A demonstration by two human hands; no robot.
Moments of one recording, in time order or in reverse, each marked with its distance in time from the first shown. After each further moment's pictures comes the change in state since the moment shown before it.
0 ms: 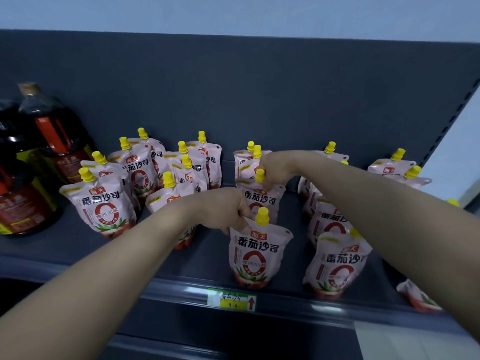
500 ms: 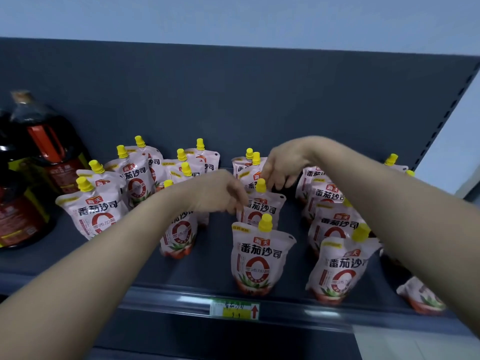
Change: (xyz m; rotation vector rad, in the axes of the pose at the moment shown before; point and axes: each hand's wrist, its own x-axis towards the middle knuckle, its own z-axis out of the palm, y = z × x) left_hand -0.013 0.001 -0.034 -0.088 0.185 0.025; right_hand -0.023 0.000 -0.030 0.224 -0.132 0.070
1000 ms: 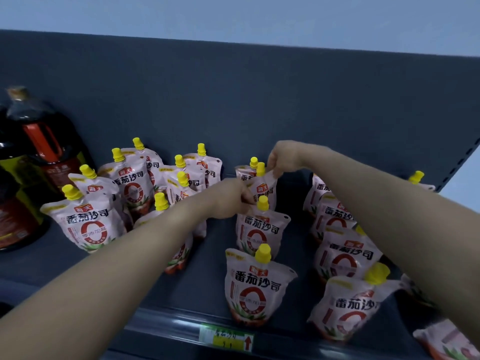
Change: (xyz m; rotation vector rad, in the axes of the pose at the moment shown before) left_hand 0.075 -0.018 0.006 0.208 0.075 0.019; right_hand 0.056 0.021 -0.027 -0.183 0.275 -0.038
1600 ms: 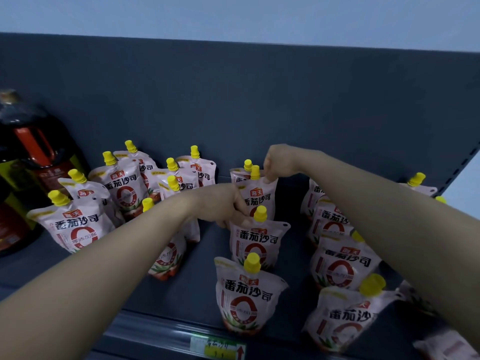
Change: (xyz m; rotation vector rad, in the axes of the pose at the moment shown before) left_hand 0.001 0.002 -0.006 -0.197 -0.236 -0.069; right_hand 0.008 0.006 0.006 0.055 -0.027 0.002
